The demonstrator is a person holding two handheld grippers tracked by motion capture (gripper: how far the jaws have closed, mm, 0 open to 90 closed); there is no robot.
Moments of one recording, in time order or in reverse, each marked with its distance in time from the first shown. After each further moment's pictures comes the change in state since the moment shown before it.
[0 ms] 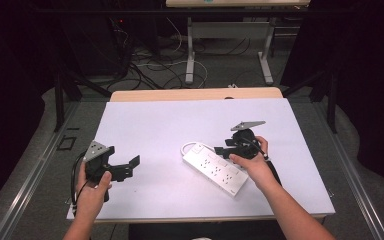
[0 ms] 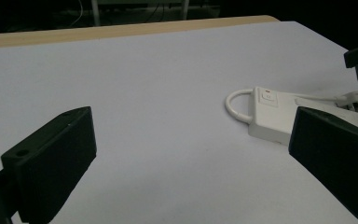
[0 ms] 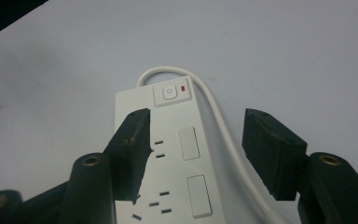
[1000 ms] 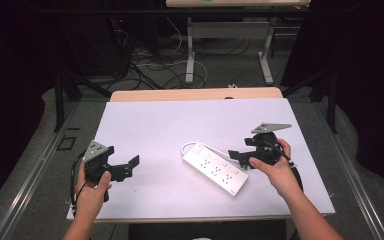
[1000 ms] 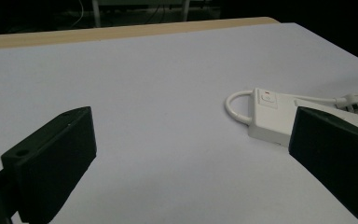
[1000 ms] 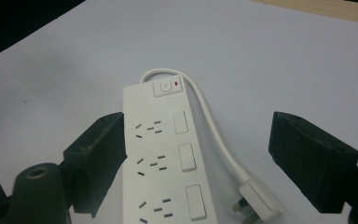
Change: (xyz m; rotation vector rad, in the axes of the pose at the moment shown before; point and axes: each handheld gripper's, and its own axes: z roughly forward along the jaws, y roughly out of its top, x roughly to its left) left arm 0.000 0.001 -0.001 -0.005 0.003 -0.001; right arm -0.003 -0.010 -0.062 -0.063 -0.021 -0.012
